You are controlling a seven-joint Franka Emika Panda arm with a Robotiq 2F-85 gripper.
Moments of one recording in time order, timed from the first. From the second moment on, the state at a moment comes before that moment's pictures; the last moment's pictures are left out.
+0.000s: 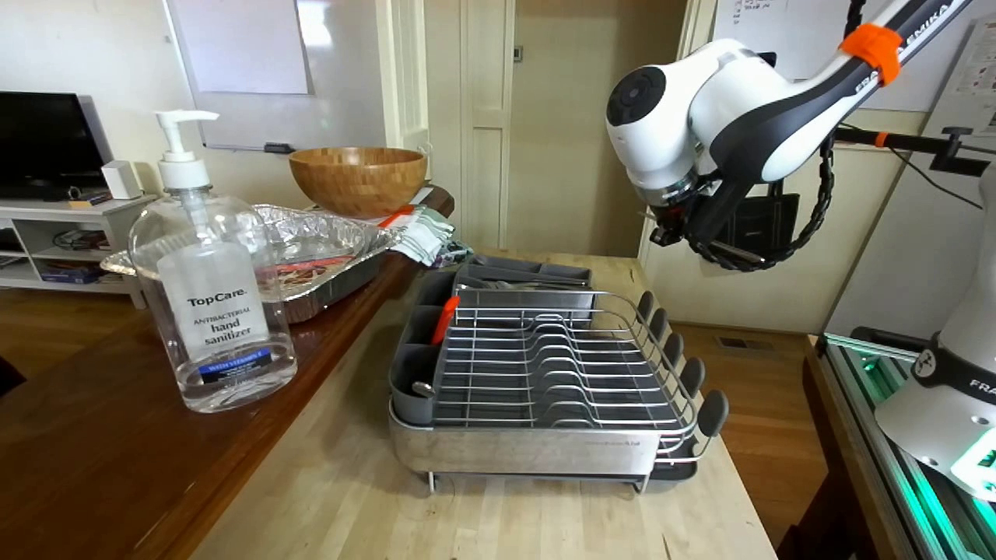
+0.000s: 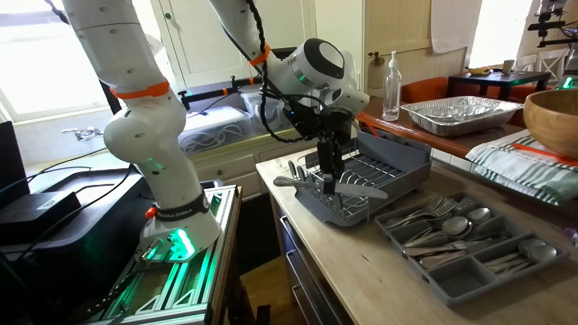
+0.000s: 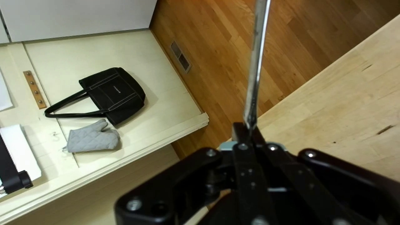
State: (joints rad) arm 0.06 -0.07 0.01 -2.49 -0.82 1.85 1.07
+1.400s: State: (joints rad) arm -0.14 0.24 -0.13 -2.23 -0.50 2.65 0.19
